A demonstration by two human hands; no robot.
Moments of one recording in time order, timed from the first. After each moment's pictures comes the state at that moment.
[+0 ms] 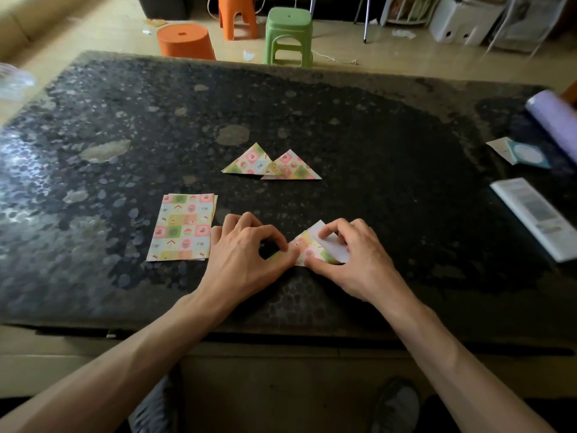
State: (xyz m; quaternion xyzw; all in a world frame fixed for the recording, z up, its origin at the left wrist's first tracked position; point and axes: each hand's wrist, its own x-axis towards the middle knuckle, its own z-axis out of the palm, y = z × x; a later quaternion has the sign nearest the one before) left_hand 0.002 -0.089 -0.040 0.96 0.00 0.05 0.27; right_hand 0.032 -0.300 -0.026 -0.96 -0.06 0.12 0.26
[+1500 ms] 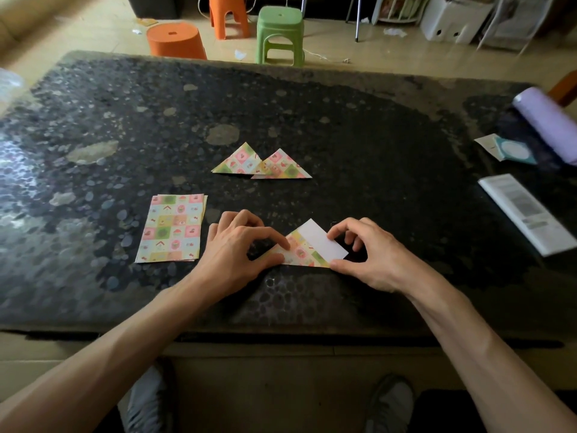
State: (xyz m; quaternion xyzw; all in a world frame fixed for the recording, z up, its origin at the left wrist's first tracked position) left_hand 0.014 -0.078 -0.038 0.96 -0.09 -0.03 0.27; right_hand 0.044 -0.343 -0.011 -0.94 -0.12 0.19 0.27
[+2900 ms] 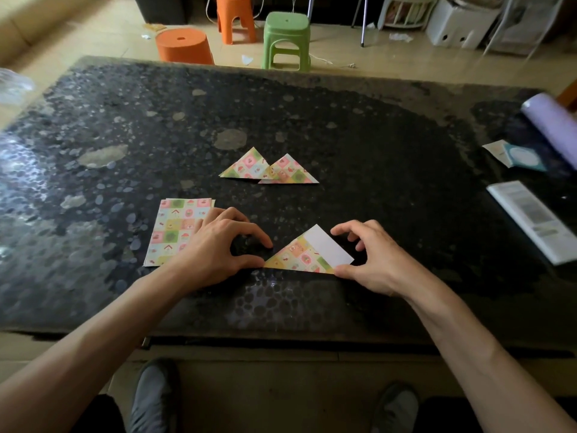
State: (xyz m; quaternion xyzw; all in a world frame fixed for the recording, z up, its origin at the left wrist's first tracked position) left_hand 0.024 -0.038 -0.024 0.95 -0.09 -0.09 0.27; right_hand 0.045 -0.327 -0.002 -0.94 -0.05 0.21 0.25
